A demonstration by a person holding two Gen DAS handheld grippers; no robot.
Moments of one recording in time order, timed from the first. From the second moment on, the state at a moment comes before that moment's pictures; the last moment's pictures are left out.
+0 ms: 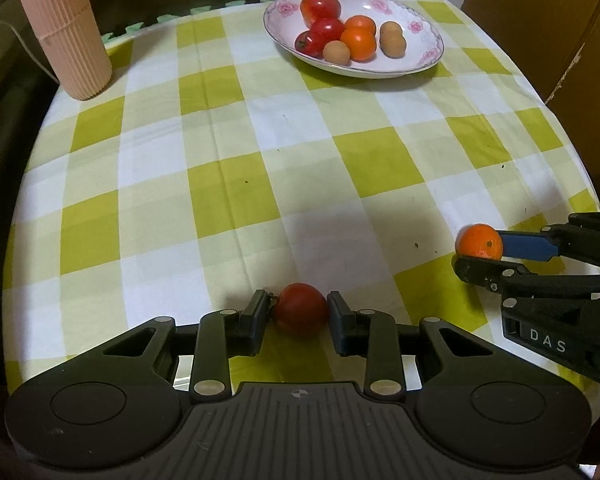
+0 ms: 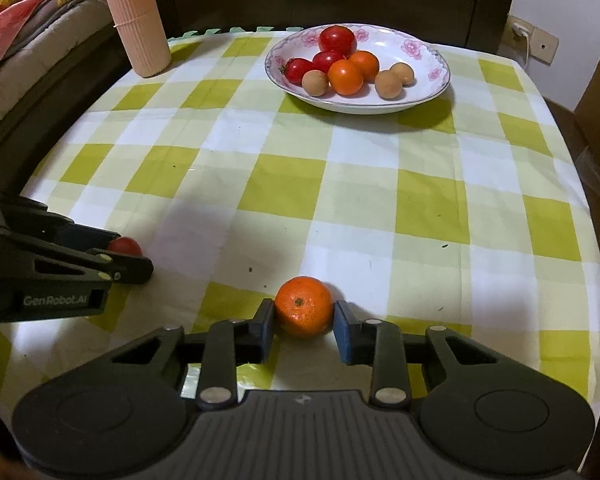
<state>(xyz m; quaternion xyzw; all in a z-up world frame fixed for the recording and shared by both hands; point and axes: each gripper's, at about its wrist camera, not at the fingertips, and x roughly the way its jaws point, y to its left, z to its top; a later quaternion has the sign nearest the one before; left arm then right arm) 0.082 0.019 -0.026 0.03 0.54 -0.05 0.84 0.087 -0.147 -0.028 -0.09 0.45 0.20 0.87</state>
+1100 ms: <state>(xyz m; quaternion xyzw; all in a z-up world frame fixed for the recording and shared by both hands) 0.127 0.007 0.011 -0.01 0.49 -0.07 0.87 0.127 -0.155 0.014 -0.02 0.40 0.18 0.90</state>
